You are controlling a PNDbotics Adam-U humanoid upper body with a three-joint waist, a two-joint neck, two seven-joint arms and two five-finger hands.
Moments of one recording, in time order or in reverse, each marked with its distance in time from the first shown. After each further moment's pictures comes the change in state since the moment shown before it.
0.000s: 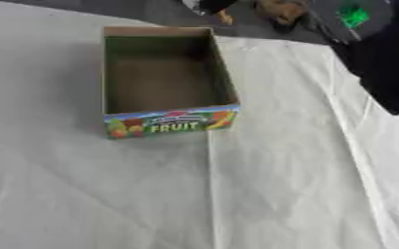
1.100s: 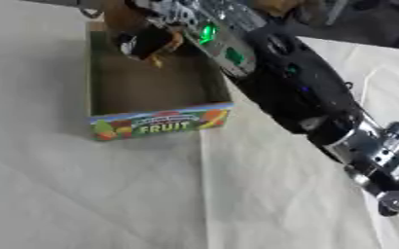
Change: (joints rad) left arm -0.019 -0.024 -0.001 0.000 0.009 -0.003 -0.005; right arm 0.020 0.179 0.034 0.295 0.099 -0.171 -0.124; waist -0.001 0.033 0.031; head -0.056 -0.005
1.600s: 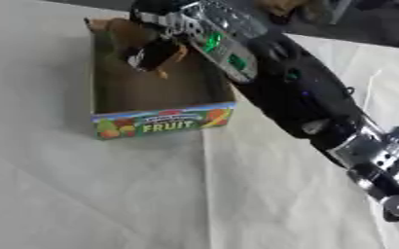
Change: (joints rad) left arm 0.001 0.000 0.000 0.000 0.000 0.002 0.002; right arm 0.005 0.001 -0.006 0.018 0.000 -0.093 0.040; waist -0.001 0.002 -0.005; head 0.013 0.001
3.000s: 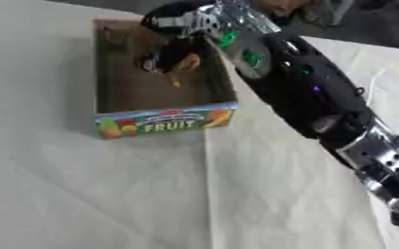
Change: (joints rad) left arm 0.001 0.000 0.000 0.000 0.005 0.004 0.005; right arm 0.007 -0.010 -0.036 0.049 -0.086 0.003 0.133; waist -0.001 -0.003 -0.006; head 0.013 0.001
